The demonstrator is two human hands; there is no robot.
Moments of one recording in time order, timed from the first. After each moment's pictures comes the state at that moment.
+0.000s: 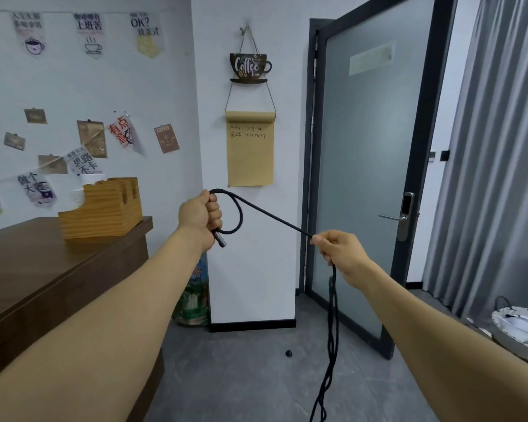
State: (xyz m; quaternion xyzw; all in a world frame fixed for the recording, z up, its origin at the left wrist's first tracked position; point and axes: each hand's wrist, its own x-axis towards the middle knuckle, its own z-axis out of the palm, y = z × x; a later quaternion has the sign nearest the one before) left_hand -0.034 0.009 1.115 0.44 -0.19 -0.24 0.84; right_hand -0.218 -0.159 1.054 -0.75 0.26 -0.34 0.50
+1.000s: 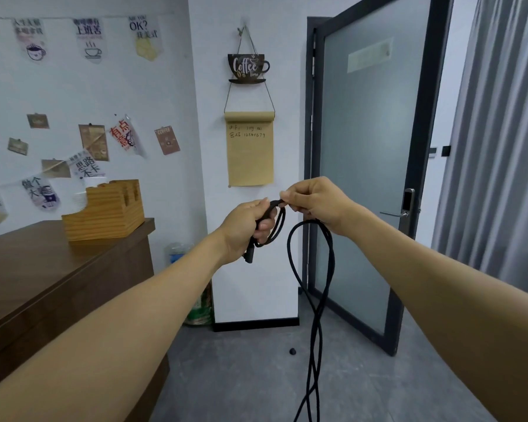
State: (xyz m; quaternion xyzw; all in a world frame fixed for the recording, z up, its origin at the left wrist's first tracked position) left_hand -0.098 -0.004 1.110 0.58 -0.47 -0.26 0.61; right_hand -0.213 -0.122 1.143 -0.84 0.09 -0.30 0.44
